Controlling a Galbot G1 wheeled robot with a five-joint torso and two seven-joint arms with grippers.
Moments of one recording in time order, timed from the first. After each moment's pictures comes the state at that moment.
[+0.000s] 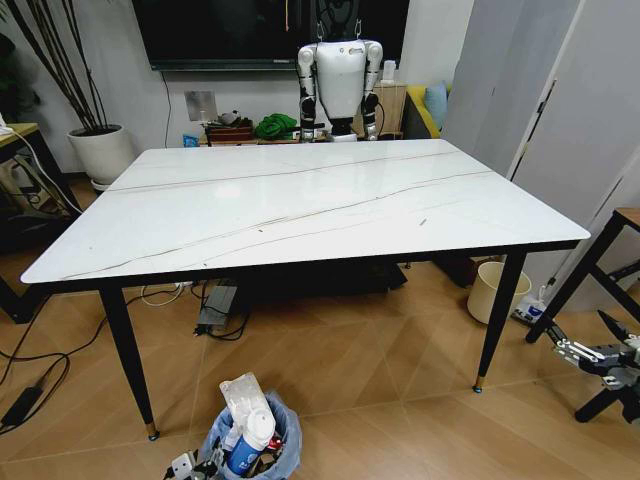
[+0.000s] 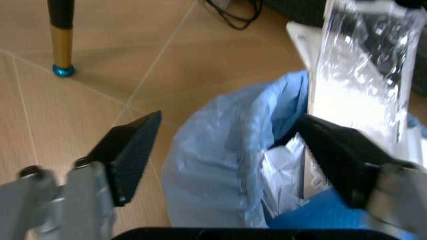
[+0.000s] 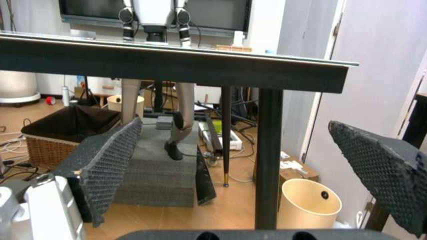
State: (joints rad) left arm 1.41 -1.38 -0.52 -1.26 -0.69 -0.16 -0.04; right arm -1.71 0.93 1.03 1.88 0.73 0.21 -0.24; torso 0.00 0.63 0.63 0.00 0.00
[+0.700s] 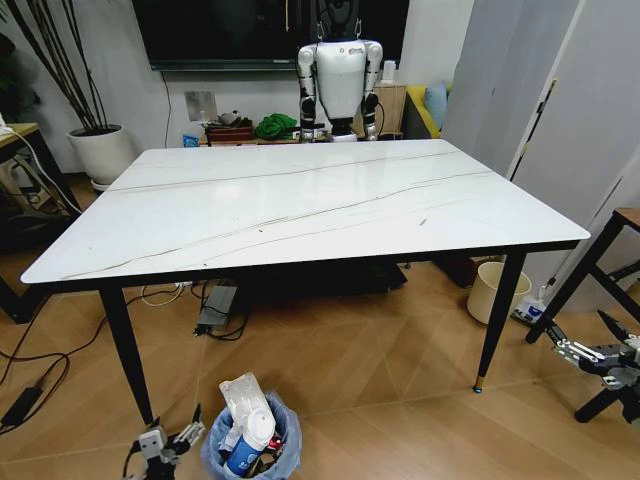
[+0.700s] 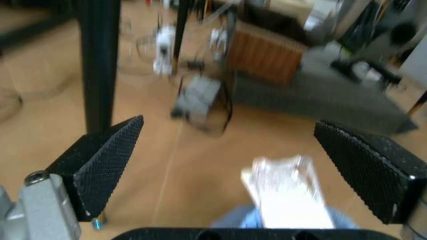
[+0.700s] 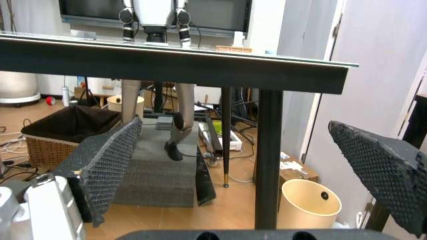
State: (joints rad) left arm 1.67 -1.29 -0.63 -1.78 -0.48 -0.18 -0.07; right arm -1.71 0.93 1.03 1.88 0.73 0.21 -0.24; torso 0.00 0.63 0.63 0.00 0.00
